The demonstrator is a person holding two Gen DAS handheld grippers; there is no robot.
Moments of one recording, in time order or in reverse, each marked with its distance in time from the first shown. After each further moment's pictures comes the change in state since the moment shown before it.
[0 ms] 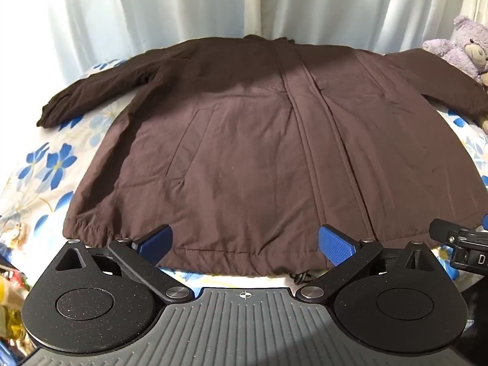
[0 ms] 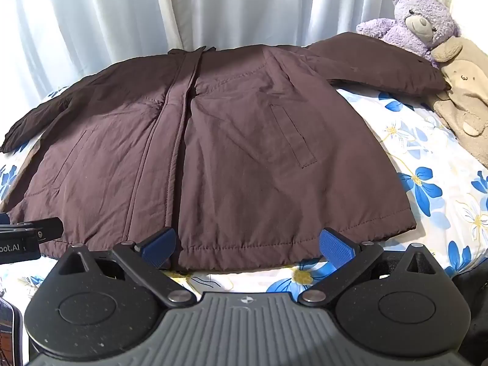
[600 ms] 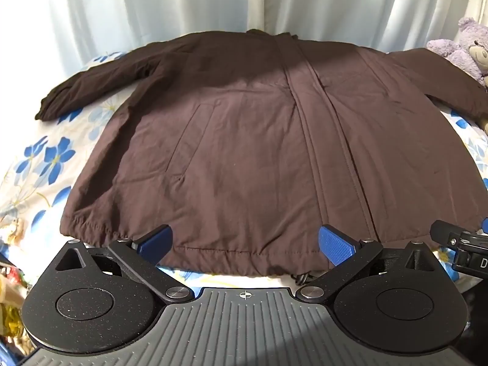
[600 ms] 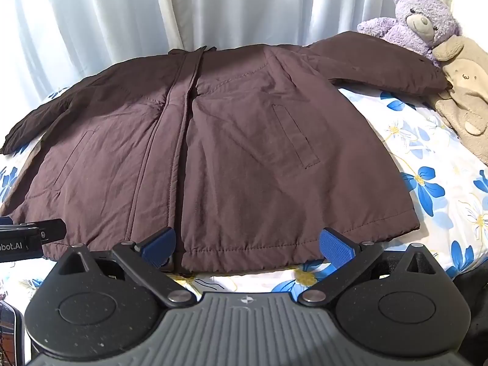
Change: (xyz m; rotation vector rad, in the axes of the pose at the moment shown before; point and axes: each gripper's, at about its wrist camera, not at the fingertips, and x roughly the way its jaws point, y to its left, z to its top) left arm 0.008 0.002 -0.004 -0.007 0.010 0.003; right arm 0.003 0.000 0.001 0.005 -0.003 0.003
